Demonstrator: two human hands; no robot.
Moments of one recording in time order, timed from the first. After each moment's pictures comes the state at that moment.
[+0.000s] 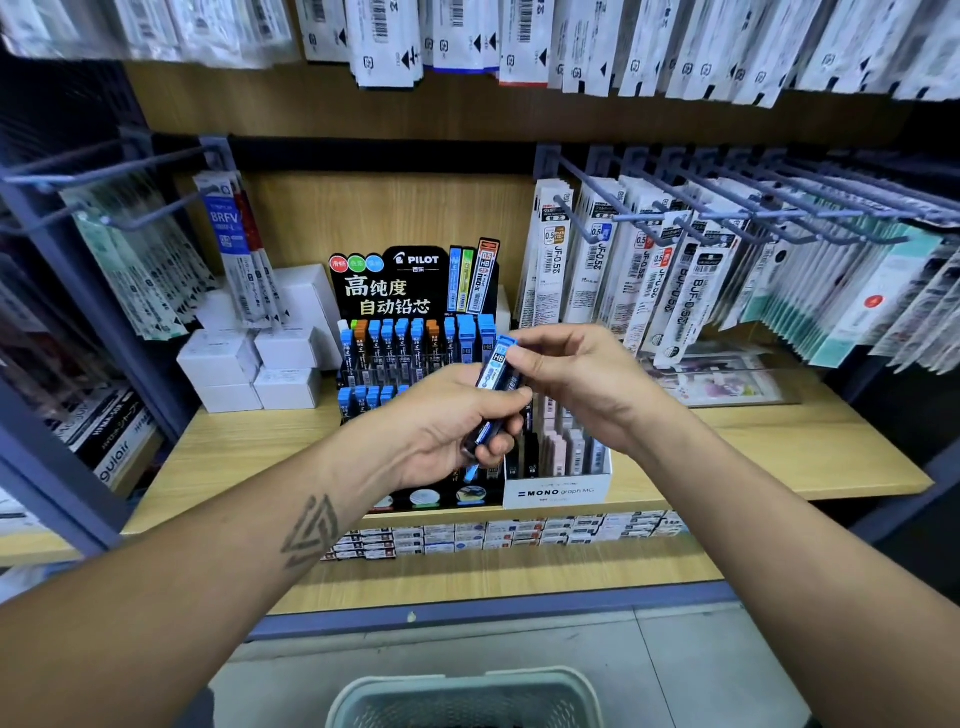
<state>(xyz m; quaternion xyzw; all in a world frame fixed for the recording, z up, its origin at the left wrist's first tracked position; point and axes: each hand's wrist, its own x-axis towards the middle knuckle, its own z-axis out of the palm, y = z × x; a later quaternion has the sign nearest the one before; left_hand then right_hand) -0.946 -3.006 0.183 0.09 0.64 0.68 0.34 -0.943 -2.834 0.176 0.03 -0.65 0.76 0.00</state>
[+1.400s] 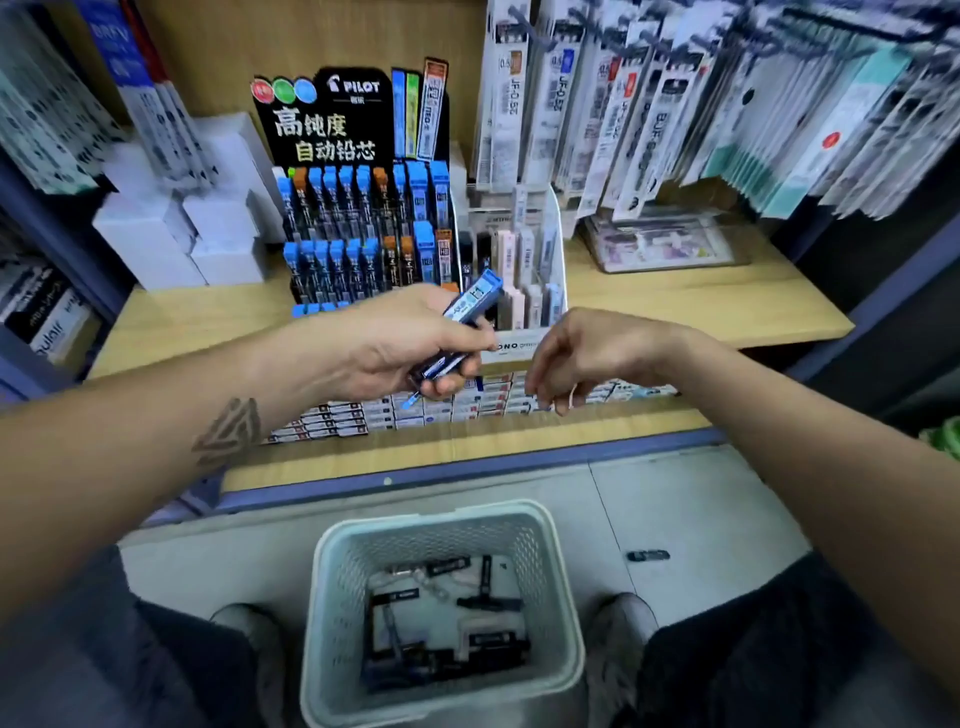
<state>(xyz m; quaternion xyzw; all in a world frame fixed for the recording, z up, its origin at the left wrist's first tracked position) -0.898 -3.024 0.159 0.14 0.74 0.54 0.38 -0.873 -2.791 0.120 0.01 -0.87 0.41 -0.27</state>
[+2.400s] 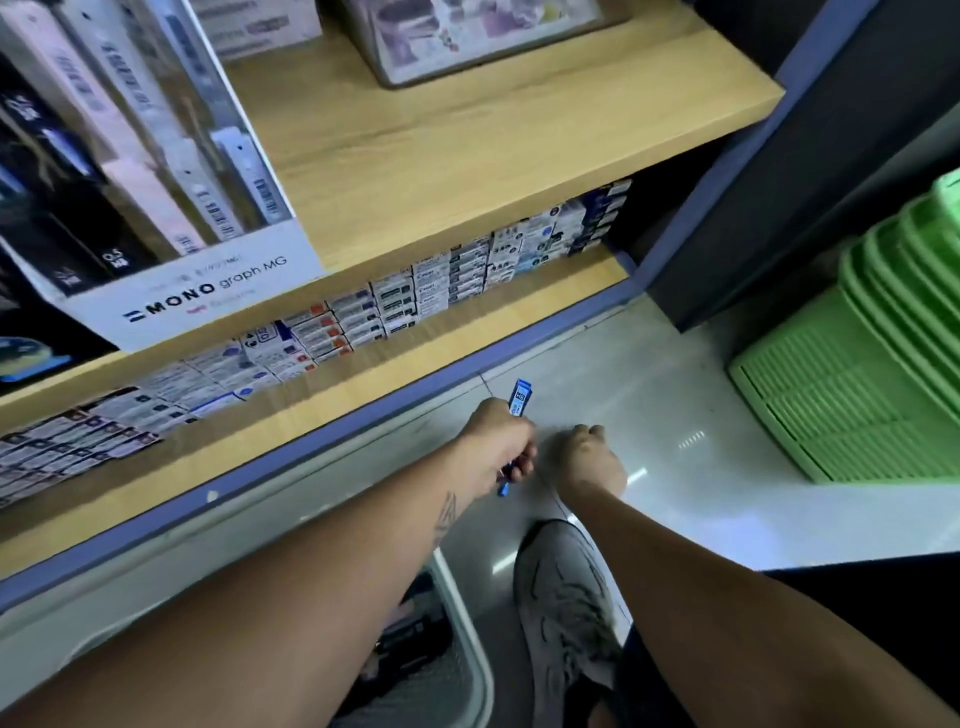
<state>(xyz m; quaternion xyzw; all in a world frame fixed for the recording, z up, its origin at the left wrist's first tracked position) -0.827 -2.773 -0.142 -0.01 0.74 0.41 0.53 -0.731 -2.678 -0.248 -0.51 -0.83 0.17 -0.17</state>
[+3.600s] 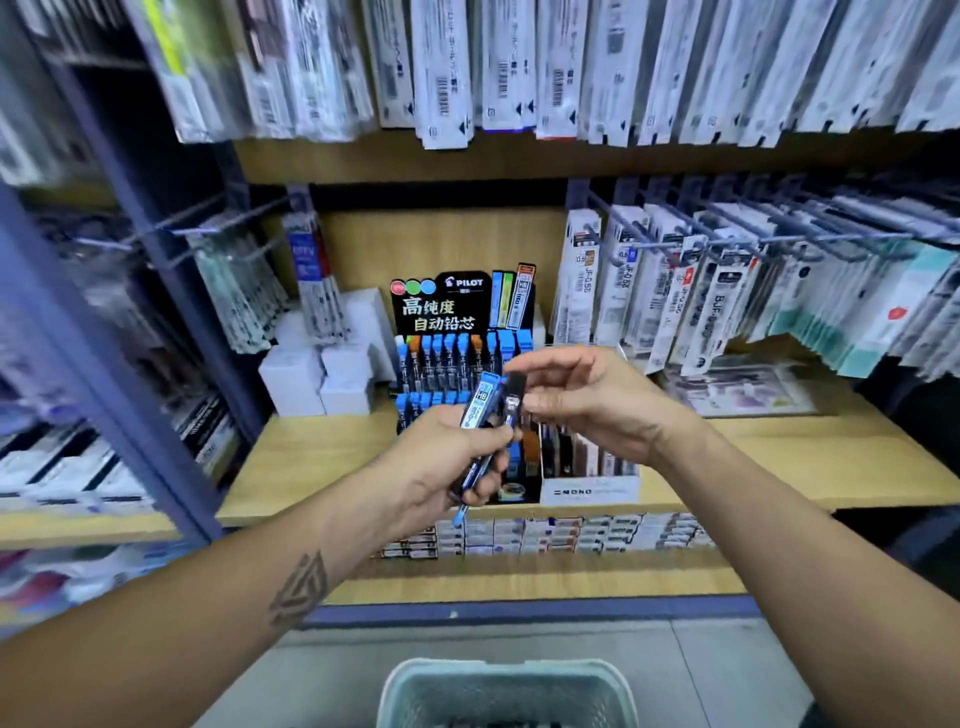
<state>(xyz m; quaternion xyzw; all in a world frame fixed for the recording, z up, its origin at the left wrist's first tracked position) -0.892 -3.052 0.181 0.03 0.67 0.70 0.25 -0.908 -2.851 0.189 0.15 -0.65 0.74 -0.10</state>
